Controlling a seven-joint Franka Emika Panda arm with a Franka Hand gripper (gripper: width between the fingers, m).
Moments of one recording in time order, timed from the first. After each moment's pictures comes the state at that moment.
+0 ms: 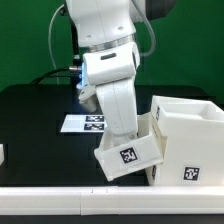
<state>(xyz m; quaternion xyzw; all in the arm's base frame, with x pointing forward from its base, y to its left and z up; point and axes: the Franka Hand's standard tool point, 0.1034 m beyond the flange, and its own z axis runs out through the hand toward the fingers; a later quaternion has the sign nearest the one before) 0.554 0.016 0.055 -0.74 -0.66 -0.09 0.09</state>
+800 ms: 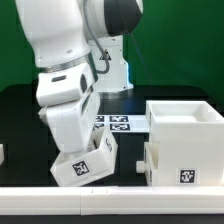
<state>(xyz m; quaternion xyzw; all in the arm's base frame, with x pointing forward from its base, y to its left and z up) 0.528 -0.053 0.022 -0.75 -0.65 -0.07 0.11</state>
